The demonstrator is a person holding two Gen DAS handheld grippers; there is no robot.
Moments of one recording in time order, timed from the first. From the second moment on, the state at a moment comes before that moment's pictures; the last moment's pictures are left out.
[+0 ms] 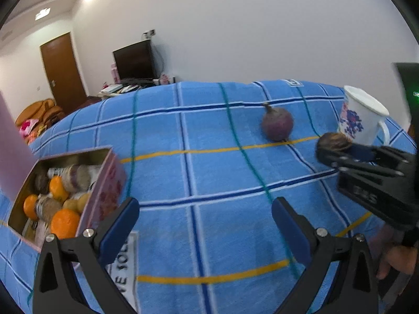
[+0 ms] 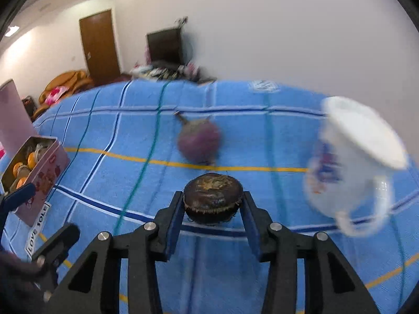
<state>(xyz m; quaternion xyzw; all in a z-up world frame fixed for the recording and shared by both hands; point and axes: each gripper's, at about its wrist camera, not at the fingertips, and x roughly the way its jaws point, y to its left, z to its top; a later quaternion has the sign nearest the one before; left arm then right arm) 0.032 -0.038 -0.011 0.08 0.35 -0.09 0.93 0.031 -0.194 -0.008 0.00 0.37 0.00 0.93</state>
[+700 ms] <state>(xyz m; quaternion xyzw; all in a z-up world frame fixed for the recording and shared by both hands) 0.141 -0.145 -0.007 0.08 0.38 -0.14 0.91 -0.003 -0.255 0.012 0.02 0.32 -0.04 0.95</state>
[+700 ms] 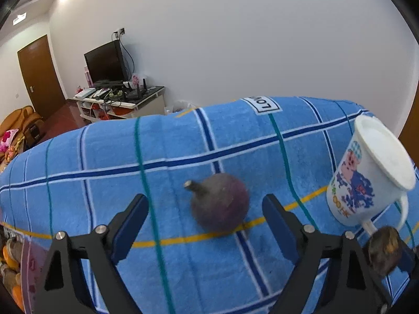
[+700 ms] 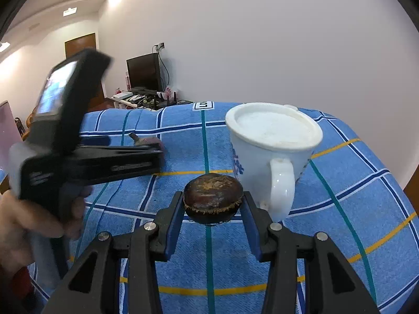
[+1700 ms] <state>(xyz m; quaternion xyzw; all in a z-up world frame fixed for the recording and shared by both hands) 0.089 -0.109 -0.006 0.05 0.36 -0.08 0.93 -0.015 -0.260 0.017 0.03 0.28 -0.05 0.96</state>
